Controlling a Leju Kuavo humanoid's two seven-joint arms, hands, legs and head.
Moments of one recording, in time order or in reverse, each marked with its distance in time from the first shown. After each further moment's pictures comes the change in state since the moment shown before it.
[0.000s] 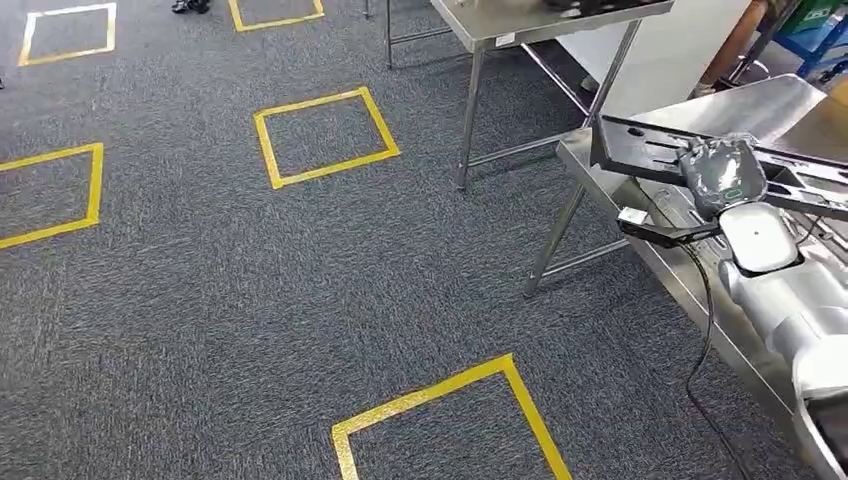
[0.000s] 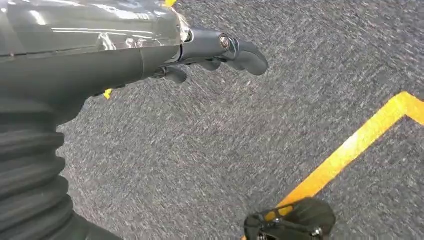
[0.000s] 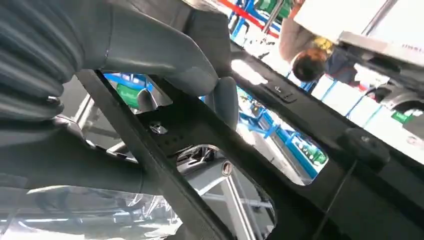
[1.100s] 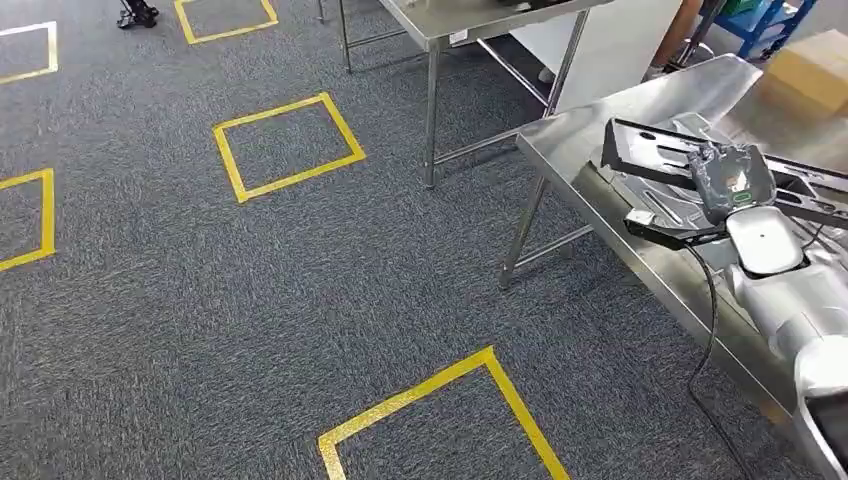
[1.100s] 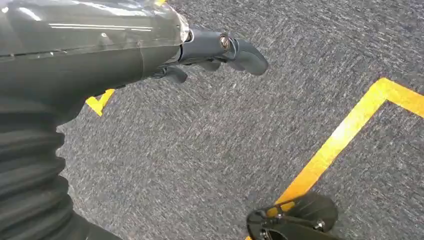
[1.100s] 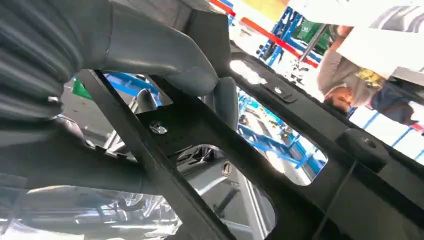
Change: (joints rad) left arm 0.005 -0.003 0.001 0.000 -0.010 0.003 -0.002; right arm -0.010 0.001 0.000 0.052 -0.014 0.005 0.017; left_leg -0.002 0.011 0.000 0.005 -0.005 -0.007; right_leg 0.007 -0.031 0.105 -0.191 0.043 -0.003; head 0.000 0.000
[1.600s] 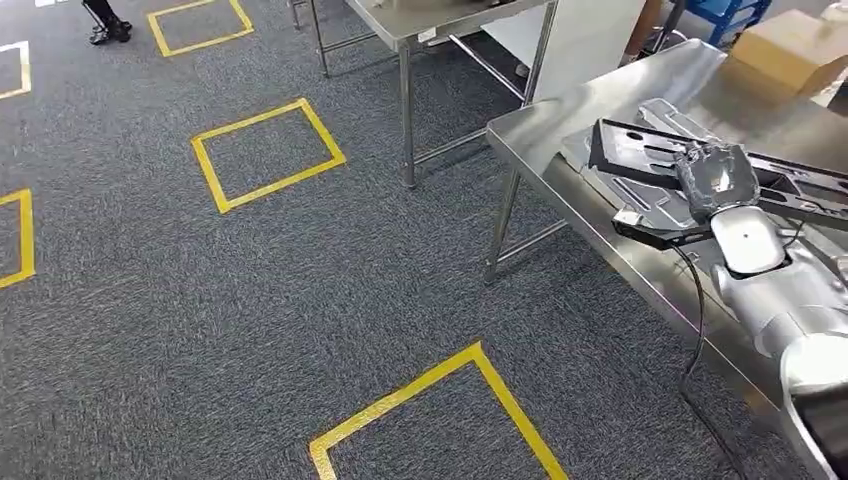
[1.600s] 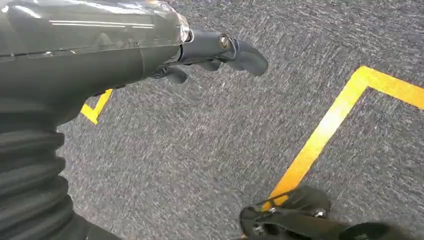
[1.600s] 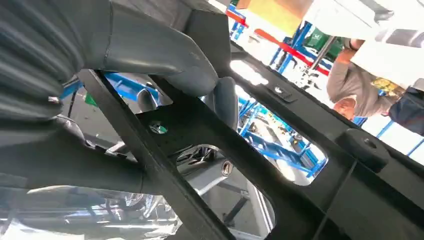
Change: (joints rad) left arm 0.000 0.003 0.001 0.000 -0.001 0.000 0.001; right arm 0.007 0.039 0.000 0.001 0.037 -0.003 0.024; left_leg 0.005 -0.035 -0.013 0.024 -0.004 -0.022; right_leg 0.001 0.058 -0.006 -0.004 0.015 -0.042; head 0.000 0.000
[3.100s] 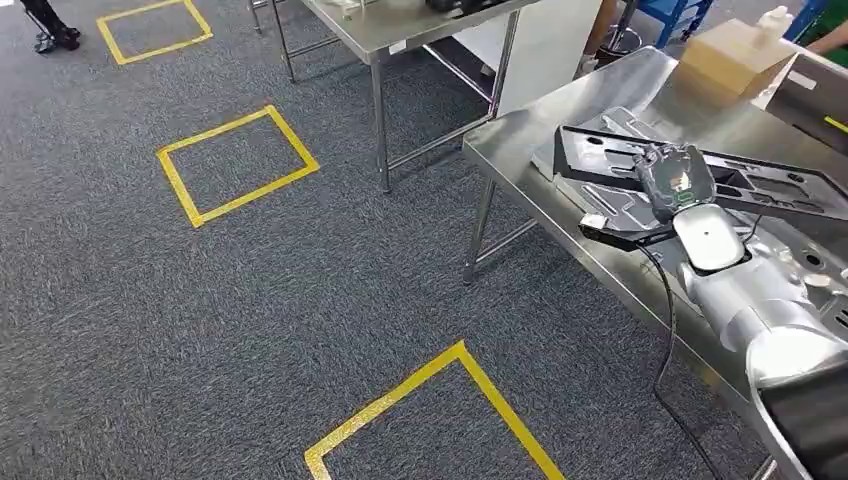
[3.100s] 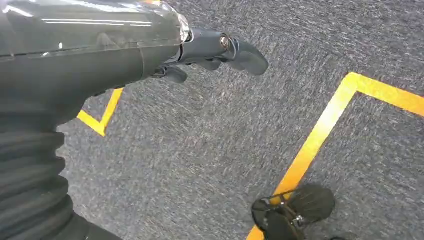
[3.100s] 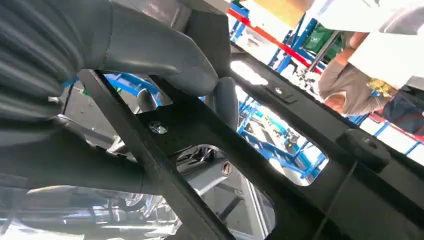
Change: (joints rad) left arm 0.000 0.006 0.027 0.003 0.012 -0.024 -0.009; right arm -0.011 0.085 0.001 0.028 0.024 0.010 -0.023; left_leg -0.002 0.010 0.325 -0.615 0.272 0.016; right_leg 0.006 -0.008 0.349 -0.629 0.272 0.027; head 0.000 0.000
